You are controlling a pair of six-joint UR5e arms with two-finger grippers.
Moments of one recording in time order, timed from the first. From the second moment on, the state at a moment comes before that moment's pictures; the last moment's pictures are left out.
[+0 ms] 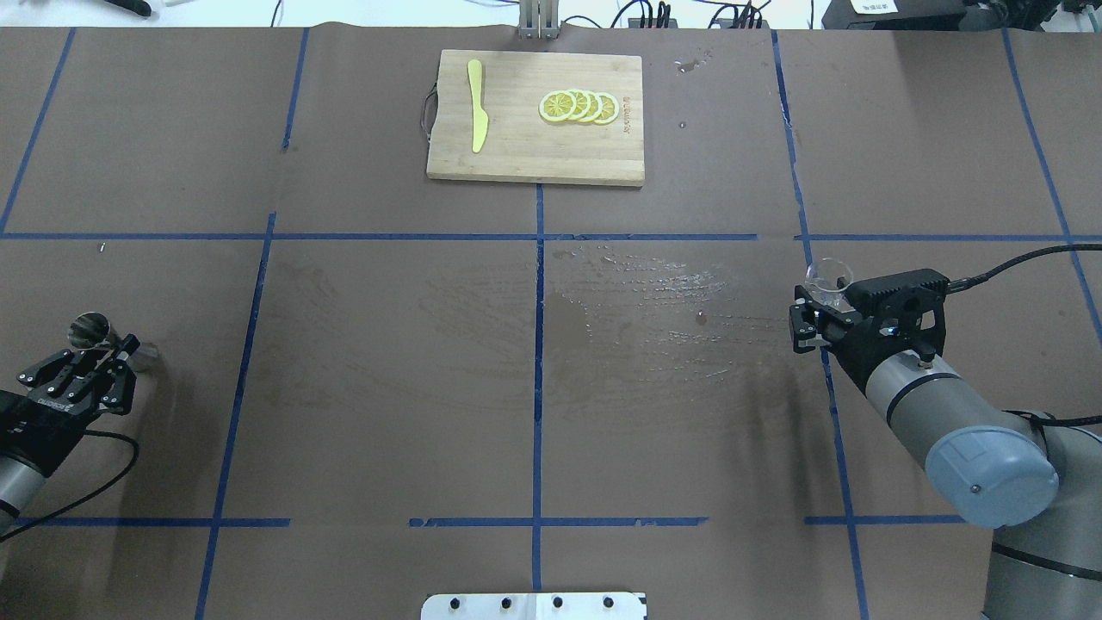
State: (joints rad) left arm -0.18 -1.39 -1.37 -3.36 -0.58 -0.87; right arm 0.34 -1.66 1.98 -0.87 0.95 1.06
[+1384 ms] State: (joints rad) left arm -0.21 -1.02 -1.61 -3.36 -1.13 -0.85; right arm 0.31 -1.67 1.99 -0.87 0.91 1.20
